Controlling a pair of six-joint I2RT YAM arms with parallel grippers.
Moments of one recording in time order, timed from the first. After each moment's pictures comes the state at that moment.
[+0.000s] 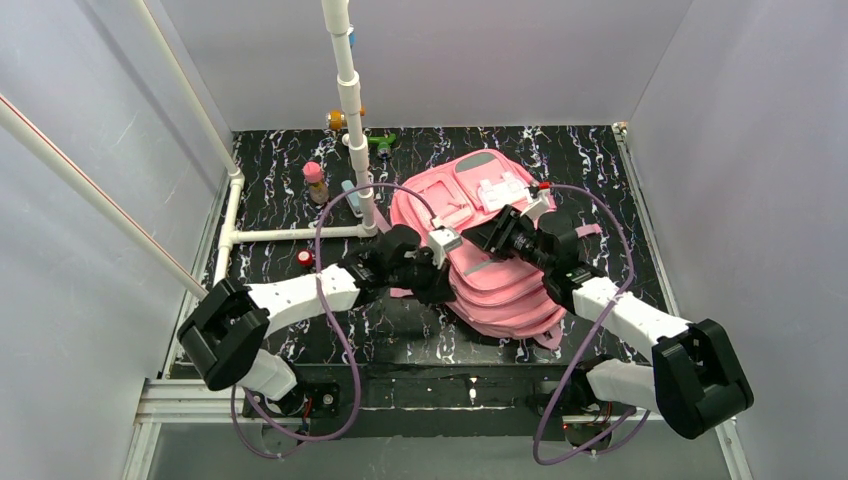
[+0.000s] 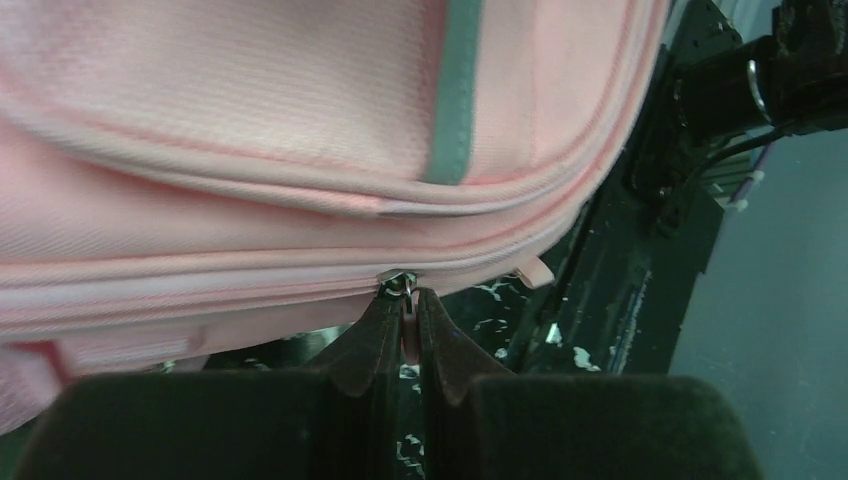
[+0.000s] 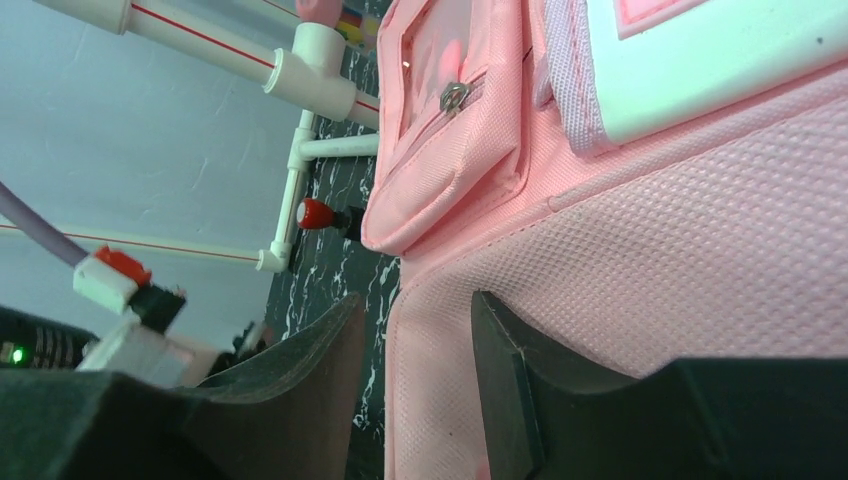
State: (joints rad) left arm -0.82 1.45 0.81 0.01 0.45 -0.19; right arm 0.48 1.19 0.54 0.38 -0.32 0.86
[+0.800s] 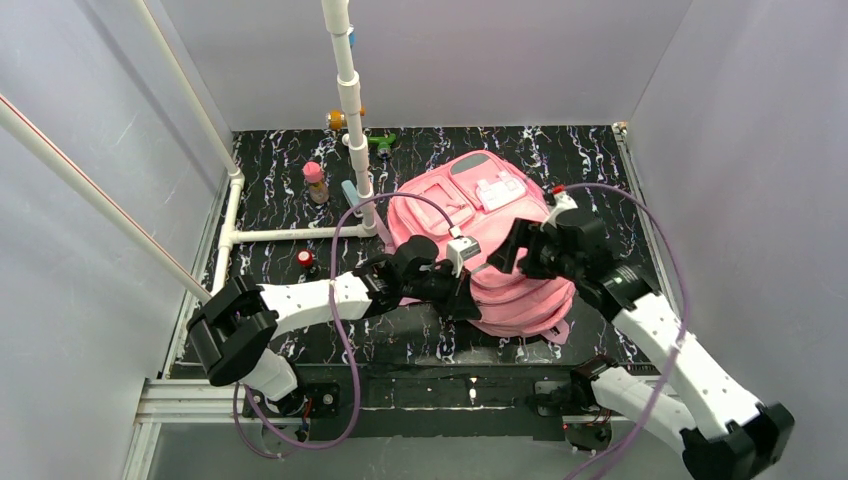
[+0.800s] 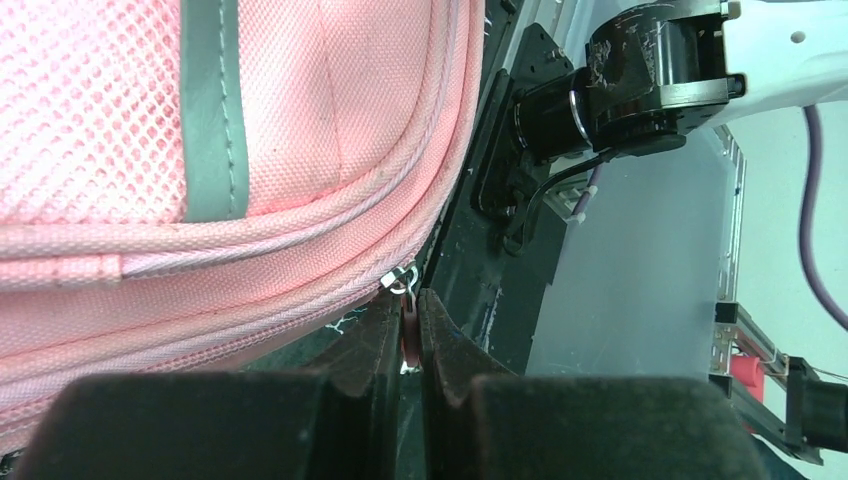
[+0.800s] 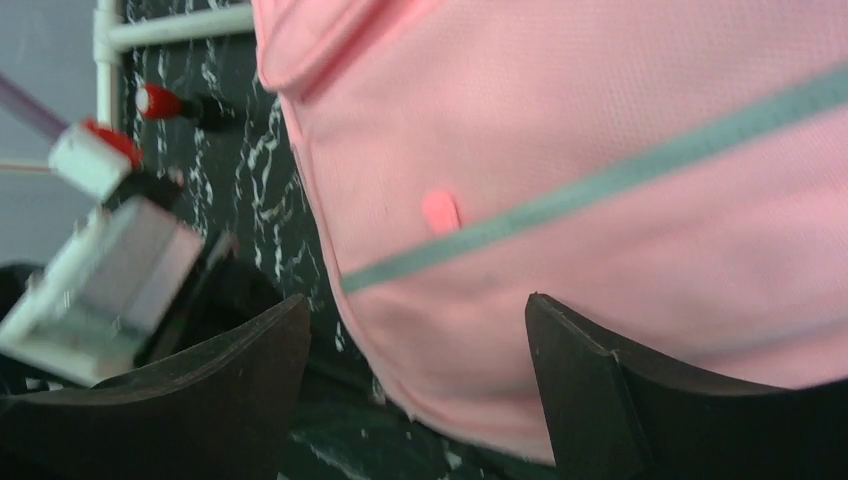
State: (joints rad) left arm -0.98 1.50 0.83 0.15 0.52 -0.46; right arm 0.53 0.92 0.84 -0.49 -0.14 0.62
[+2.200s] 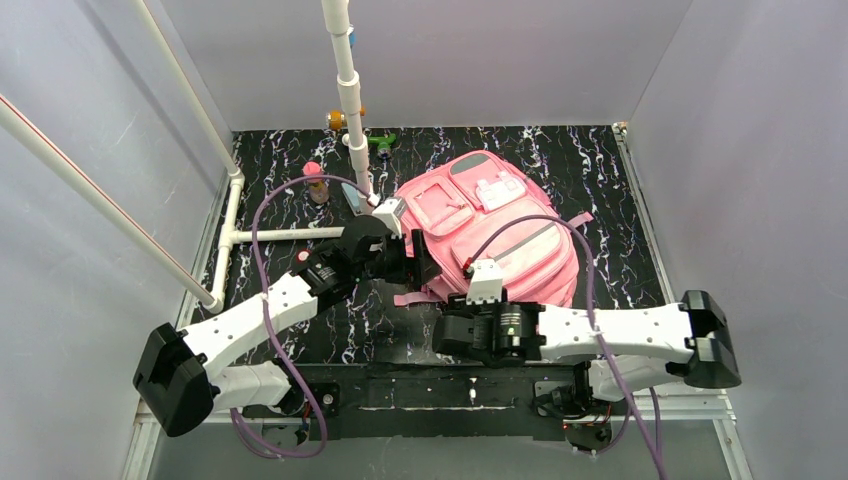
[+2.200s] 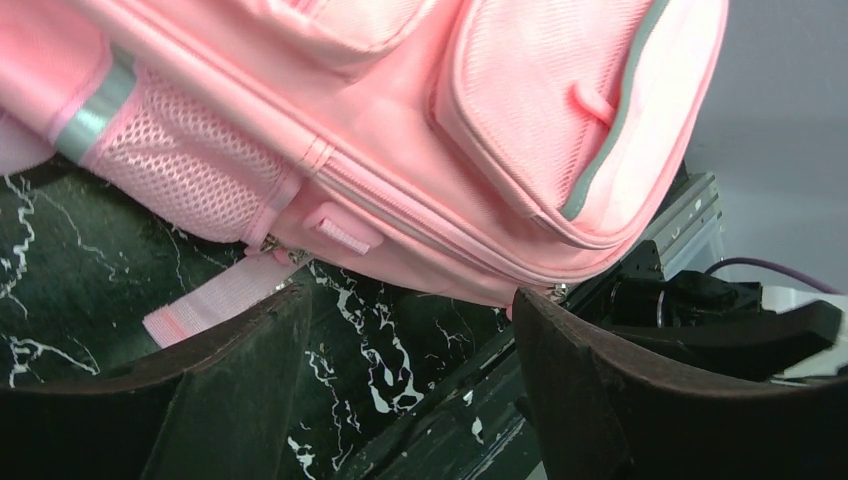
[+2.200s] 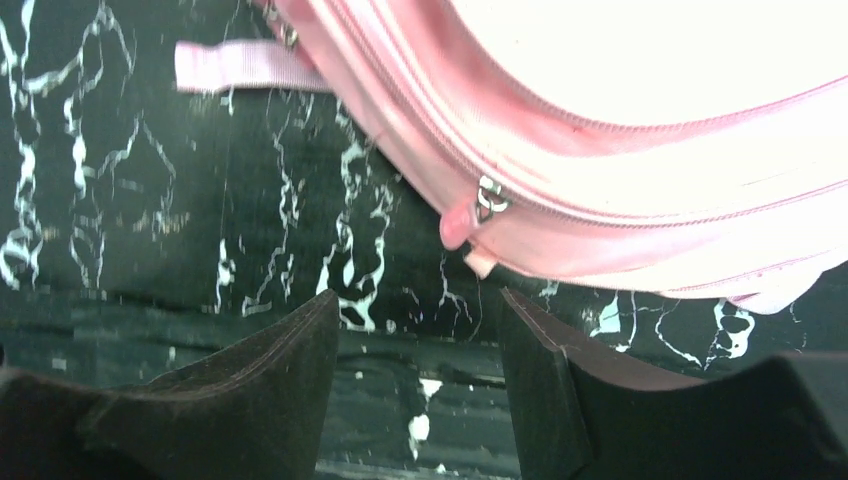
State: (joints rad) left arm -0.78 1.17 0.84 -0.23 0.11 -0.63; right arm 1.49 1.25 0.99 -0.99 0.71 1.21
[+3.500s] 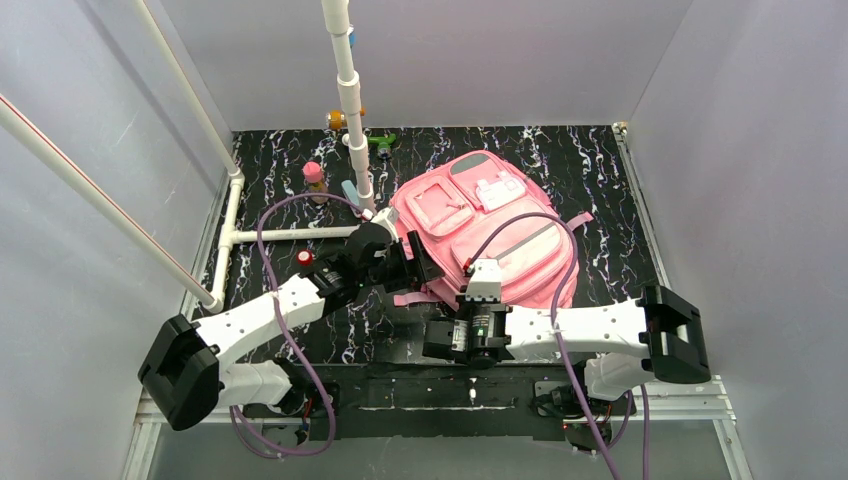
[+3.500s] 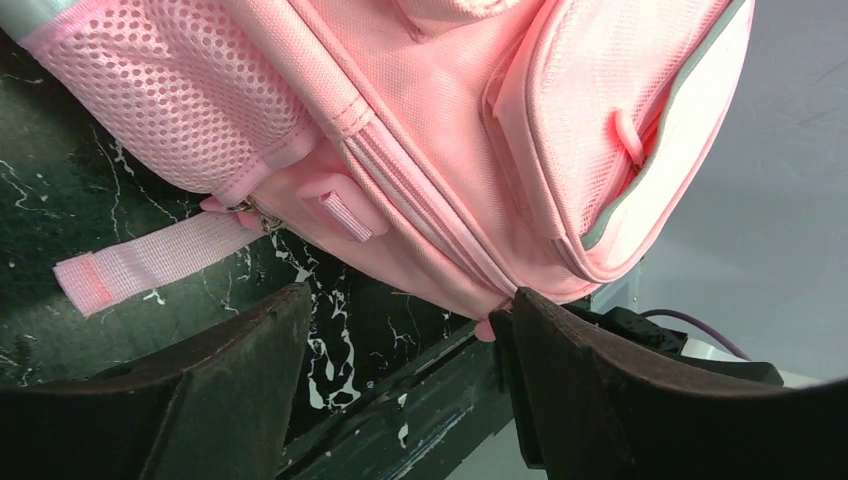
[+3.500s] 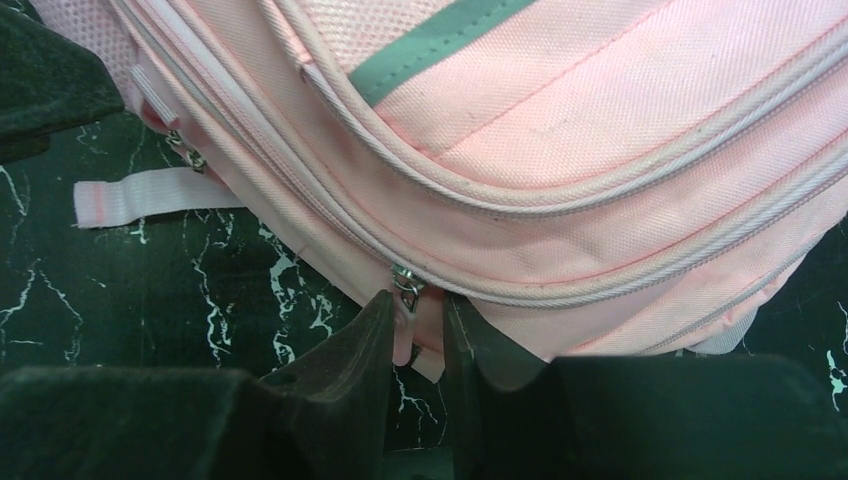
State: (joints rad) left arm -0.78 1.19 0.76 -0.17 0.10 -0.91; right arm 1.47 1.44 1.02 -1.08 0.99 1.42
